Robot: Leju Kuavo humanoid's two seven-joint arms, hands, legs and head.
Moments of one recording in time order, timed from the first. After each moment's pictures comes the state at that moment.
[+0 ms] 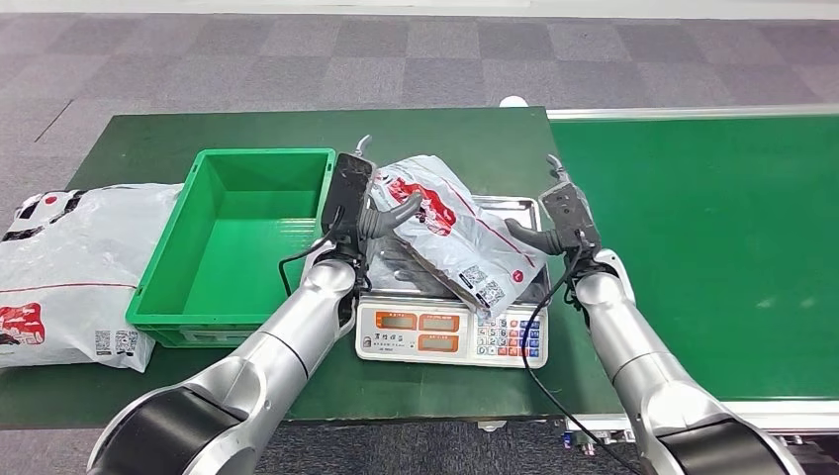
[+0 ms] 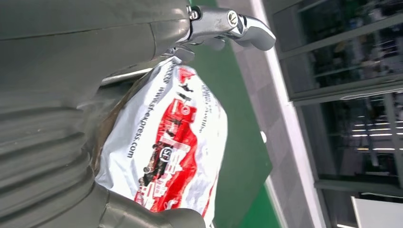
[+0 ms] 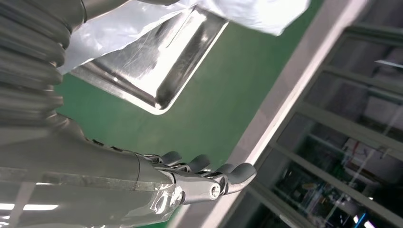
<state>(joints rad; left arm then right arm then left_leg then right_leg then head) -0.88 -0.36 -0.28 -0.37 -0.02 0.38 -0.46 -0.72 0.00 0.32 -0.64 0.11 -0.14 -0.44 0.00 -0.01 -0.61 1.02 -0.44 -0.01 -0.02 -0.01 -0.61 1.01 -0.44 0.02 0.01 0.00</state>
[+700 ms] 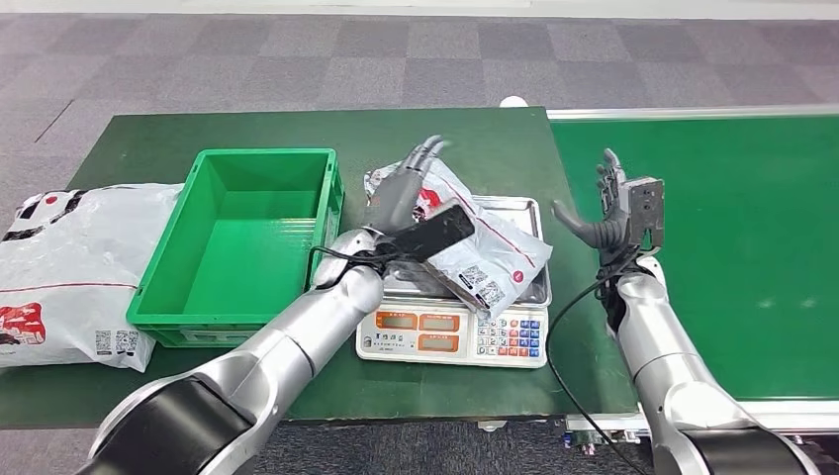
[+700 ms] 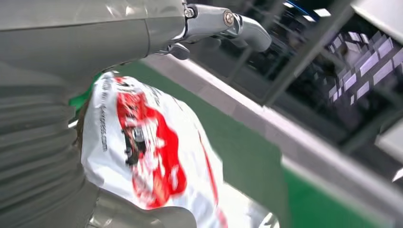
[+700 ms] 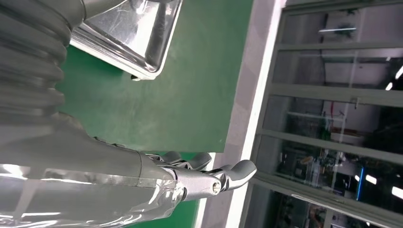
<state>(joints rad) -0.92 -0.36 -0.56 -0.36 -0.56 0.40 -0.35 -0.72 -0.04 0.12 -0.61 -0.08 -0.02 -0.53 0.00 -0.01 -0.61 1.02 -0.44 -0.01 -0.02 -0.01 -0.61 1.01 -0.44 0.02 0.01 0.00</state>
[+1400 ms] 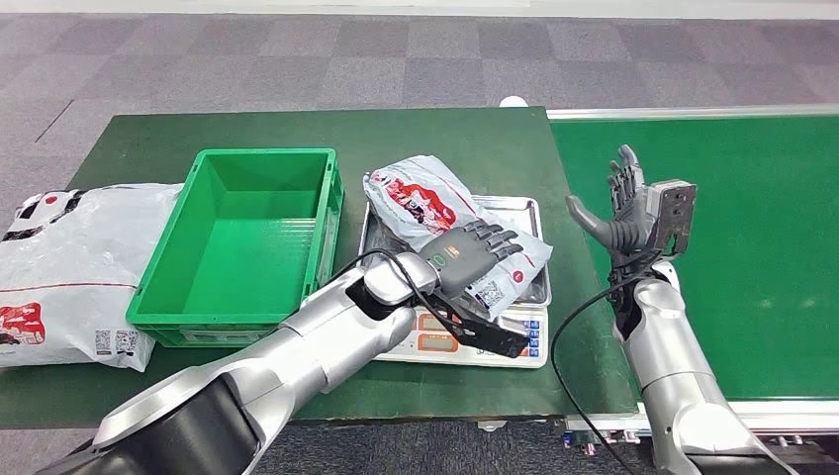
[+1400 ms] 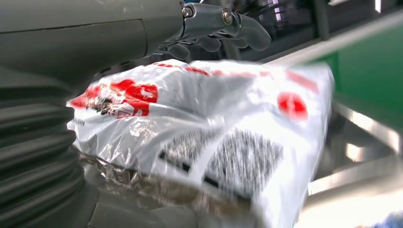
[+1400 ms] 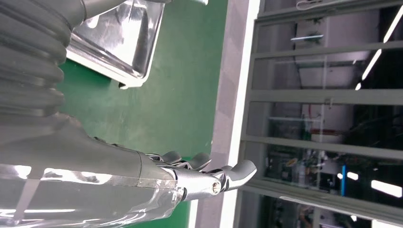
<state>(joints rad) -0.99 -0.36 -1.15 -0.38 -0.85 0.05 -0.15 -0.60 -0.05 0.08 -0.86 -0.16 0.06 -0.46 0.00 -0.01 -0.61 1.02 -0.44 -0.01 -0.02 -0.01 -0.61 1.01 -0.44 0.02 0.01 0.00</state>
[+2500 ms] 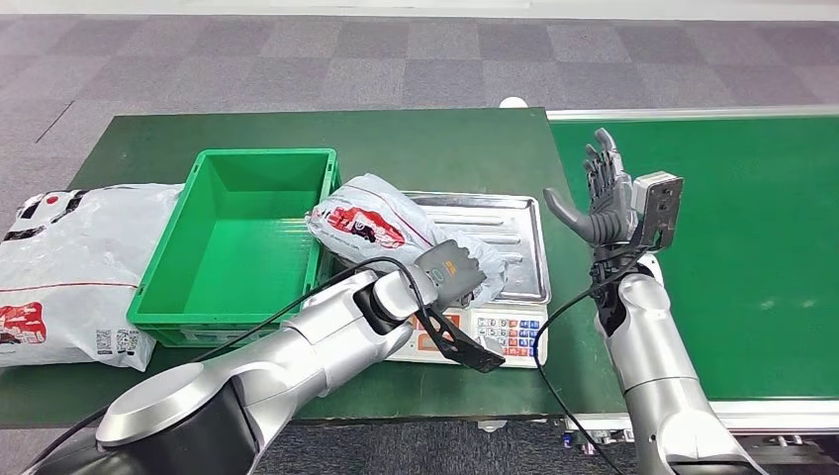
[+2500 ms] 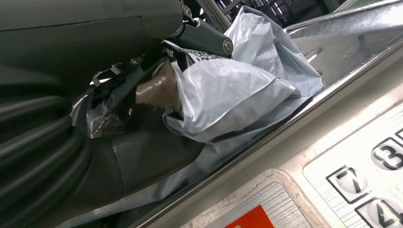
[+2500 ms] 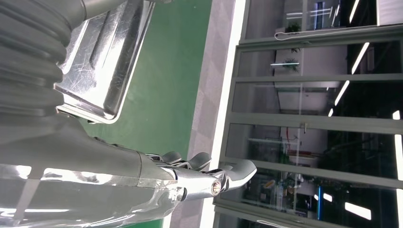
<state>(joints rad) -1.01 -0.36 -1.30 -0.32 -0.92 0.00 -0.06 -0.59 0.01 0.09 -0.96 -0.14 0.10 -0.44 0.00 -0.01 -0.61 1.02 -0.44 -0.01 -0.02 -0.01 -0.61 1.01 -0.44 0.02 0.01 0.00</state>
